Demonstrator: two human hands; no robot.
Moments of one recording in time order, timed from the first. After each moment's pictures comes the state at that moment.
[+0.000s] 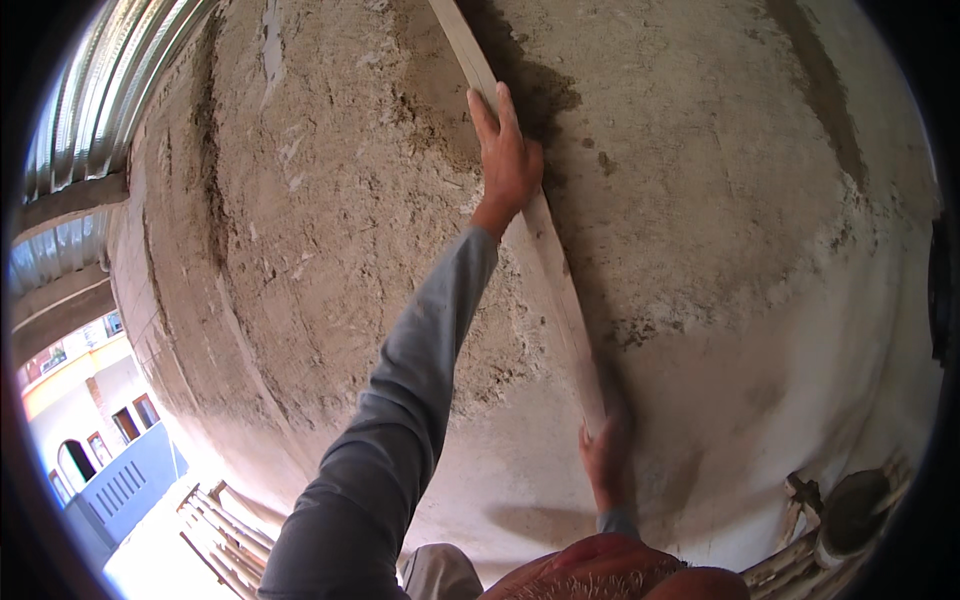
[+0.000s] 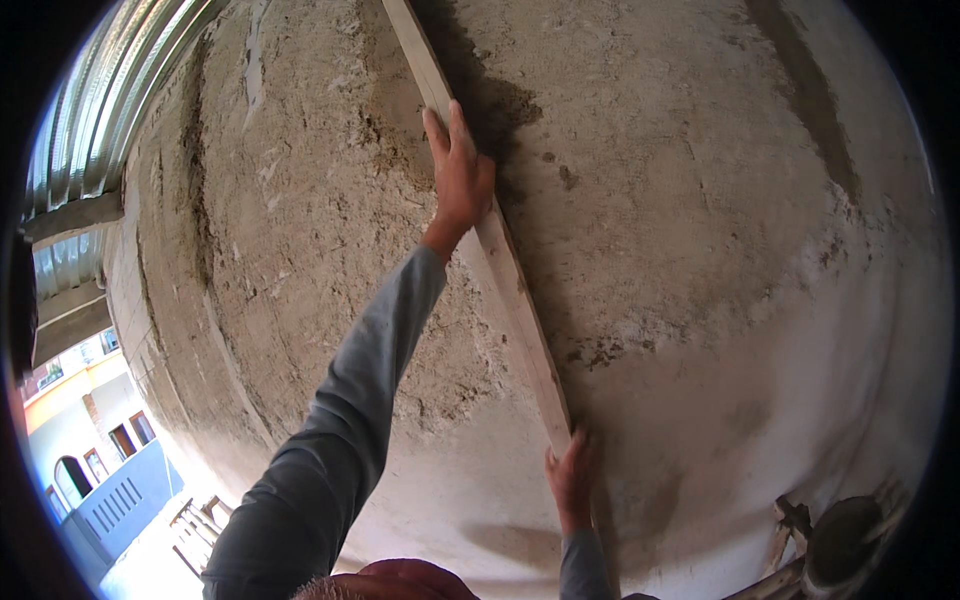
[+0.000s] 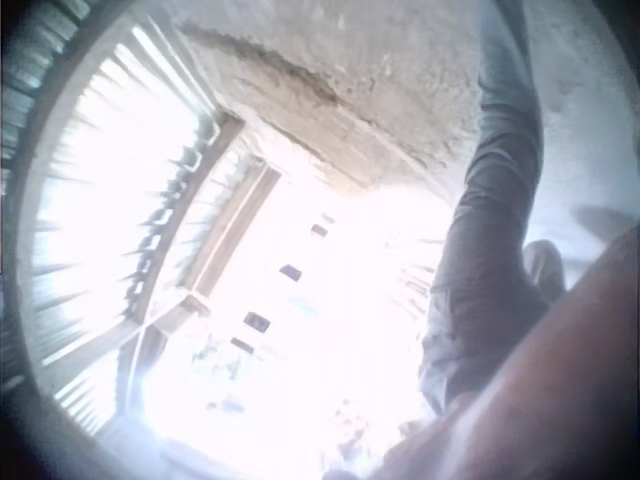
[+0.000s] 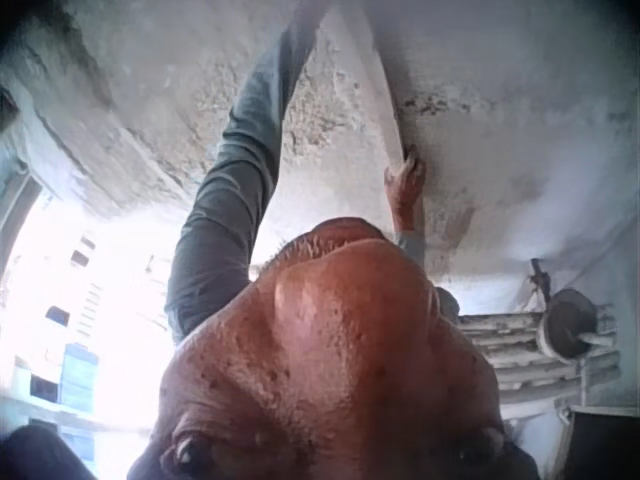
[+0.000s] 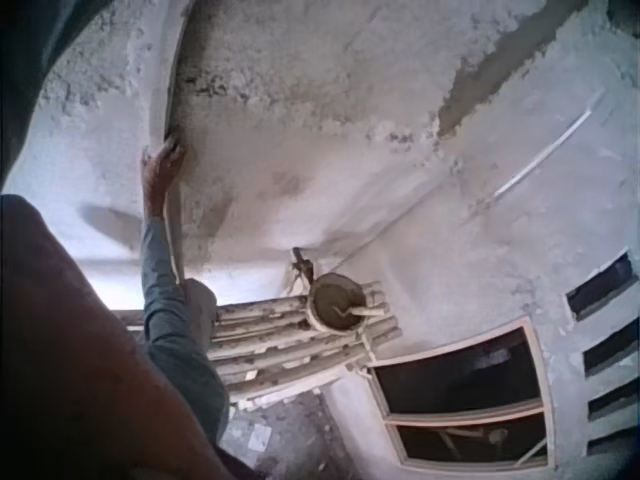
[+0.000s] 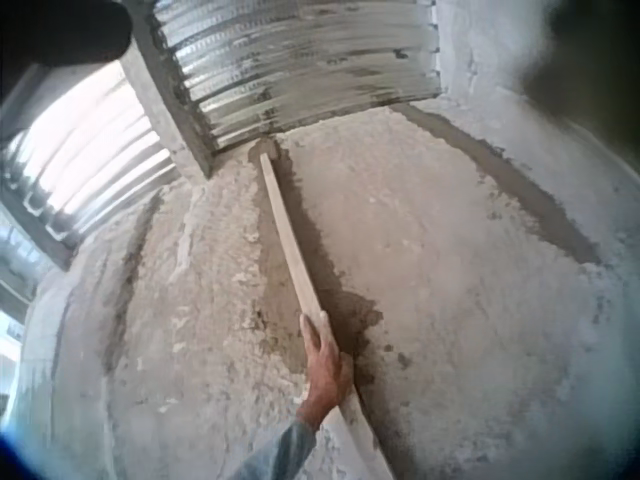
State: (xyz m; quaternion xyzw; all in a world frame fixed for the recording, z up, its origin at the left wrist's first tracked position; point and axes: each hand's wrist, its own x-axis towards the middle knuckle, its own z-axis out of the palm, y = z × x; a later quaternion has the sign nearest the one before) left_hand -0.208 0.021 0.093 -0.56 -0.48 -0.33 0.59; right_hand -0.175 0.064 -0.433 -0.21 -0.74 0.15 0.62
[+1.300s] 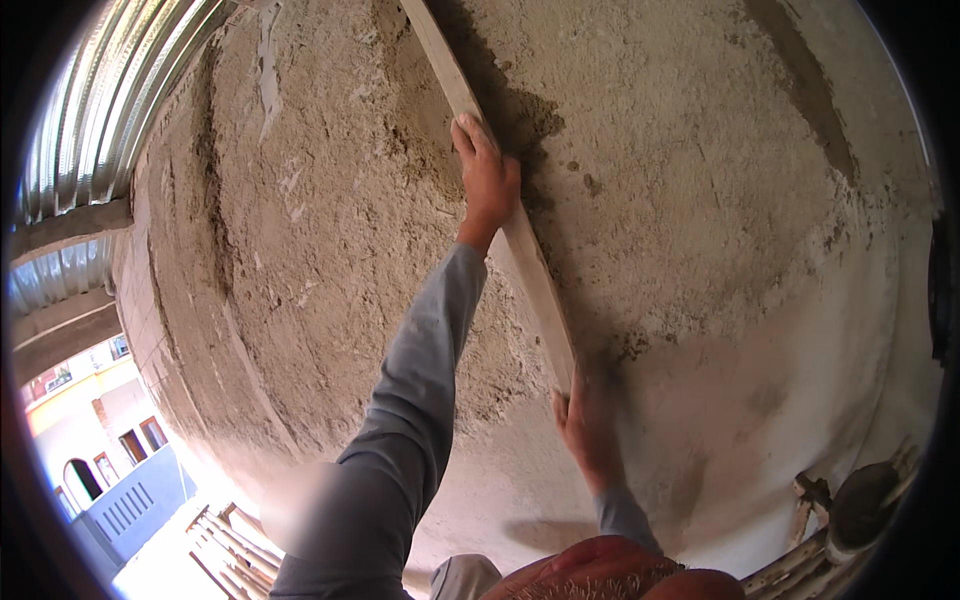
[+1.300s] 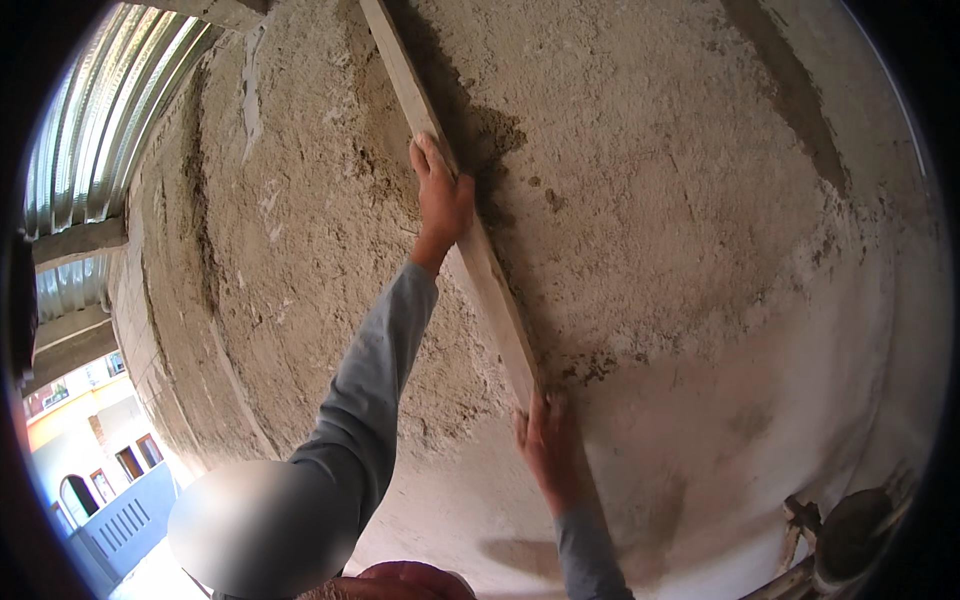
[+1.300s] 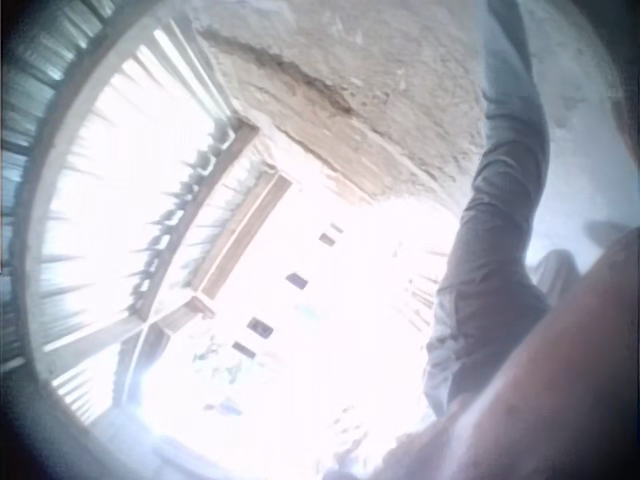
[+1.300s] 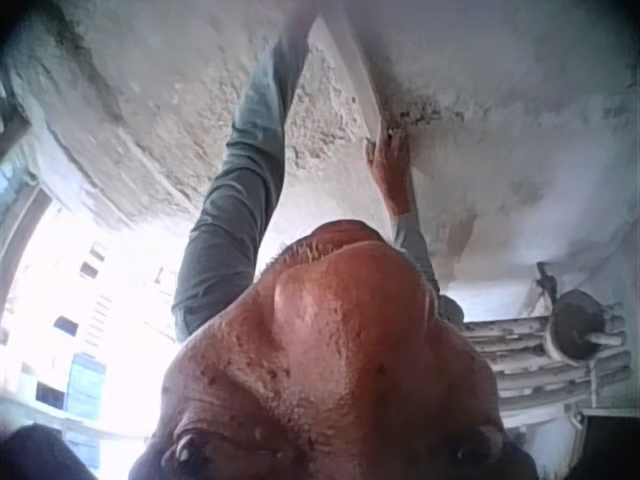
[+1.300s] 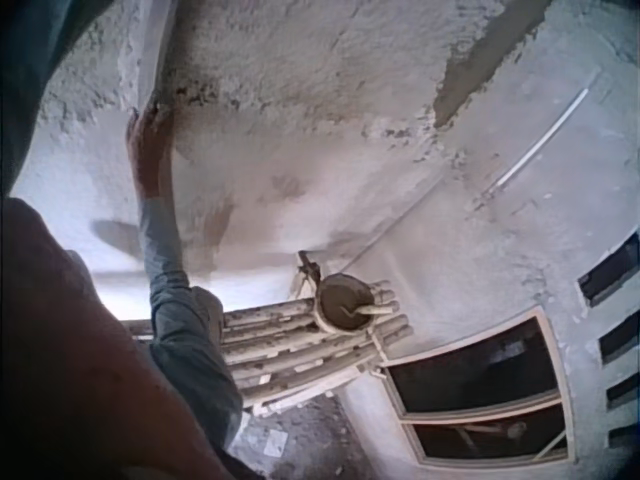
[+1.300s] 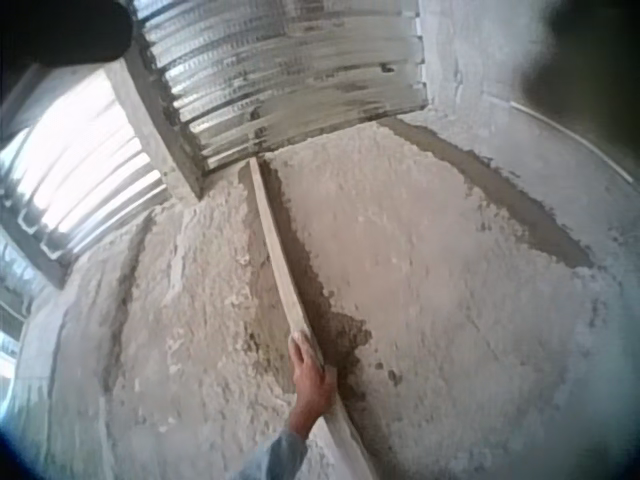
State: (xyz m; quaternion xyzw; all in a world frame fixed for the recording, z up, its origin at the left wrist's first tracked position) left_hand -0.226 0.002 0.111 -0.51 -0.53 -0.33 0.60; right_hand -0.136 0.029 -0.278 -0.11 -0.75 0.07 0.65
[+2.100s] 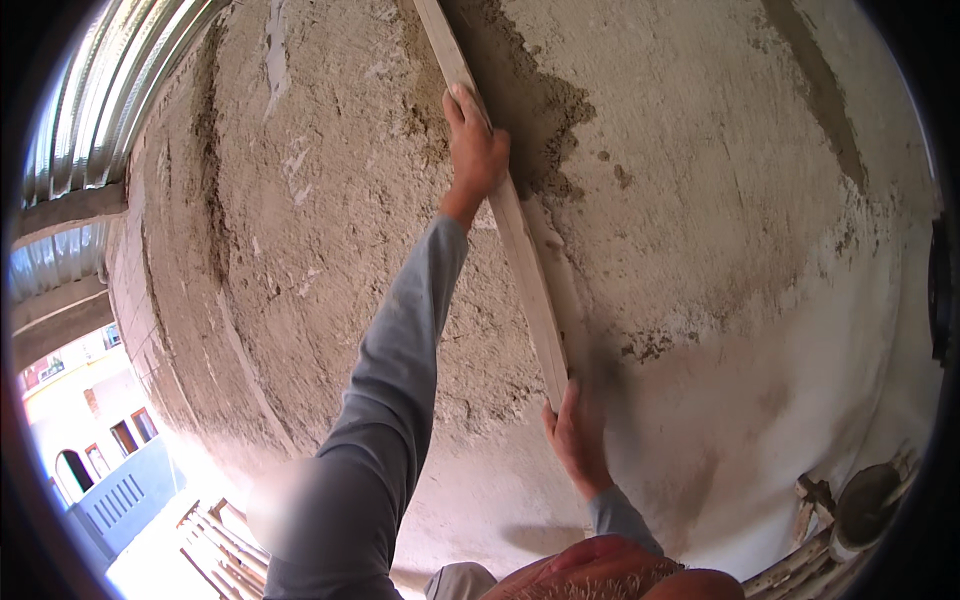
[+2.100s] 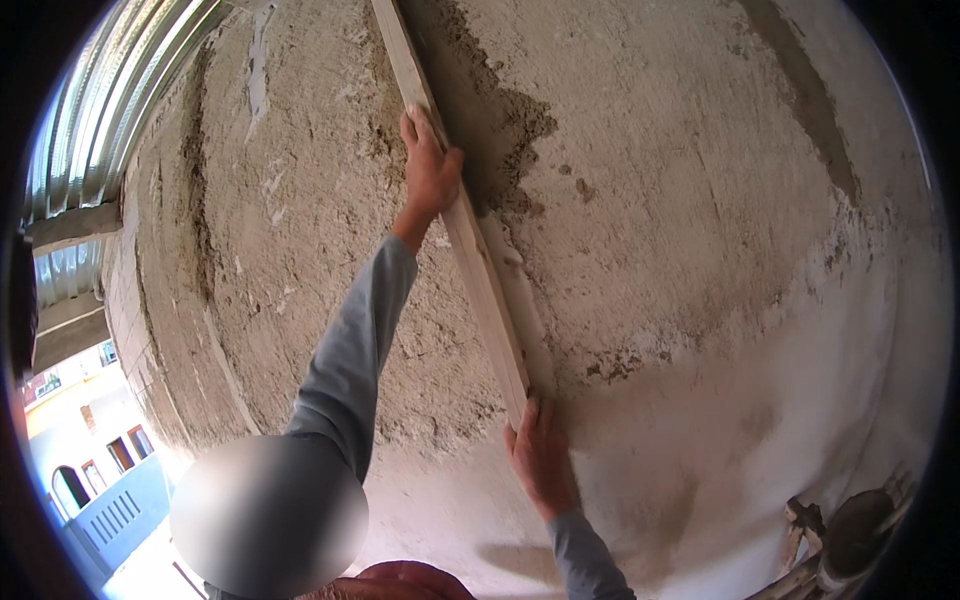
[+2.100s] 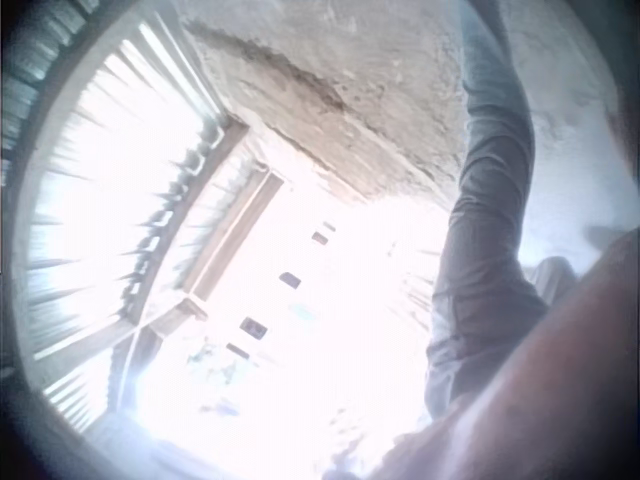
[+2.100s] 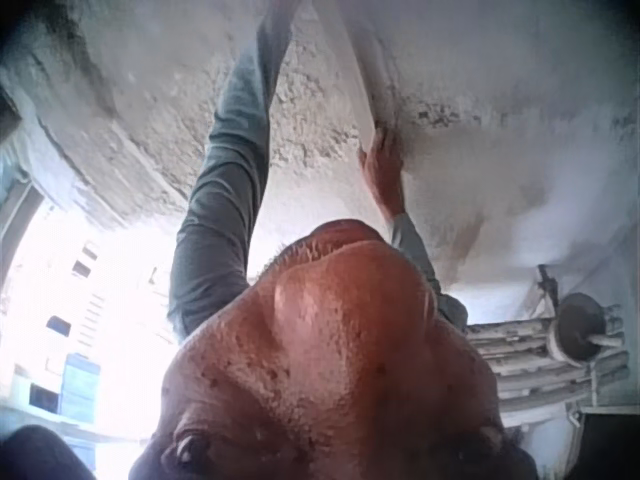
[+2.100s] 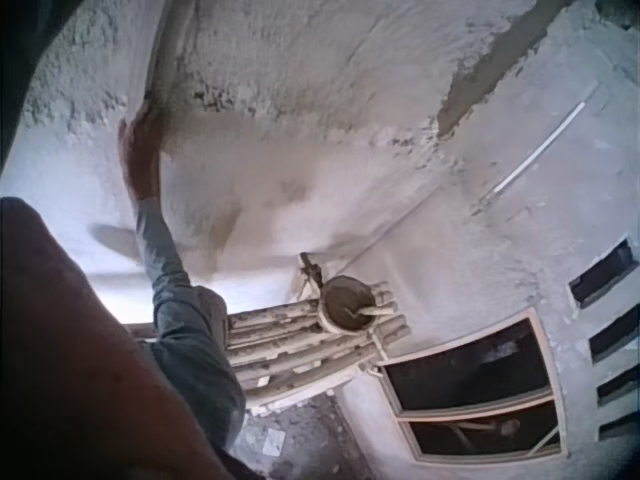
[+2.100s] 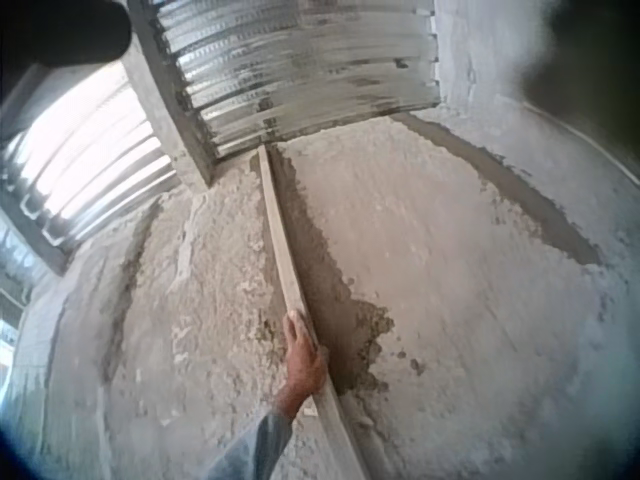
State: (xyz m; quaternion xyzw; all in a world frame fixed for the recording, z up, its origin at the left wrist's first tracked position) left_hand -0.242 -0.036 0.153 -0.53 -0.54 -0.36 0.55; right_hand -0.158 -0.011 -0.271 -0.13 -0.77 0.05 0.62
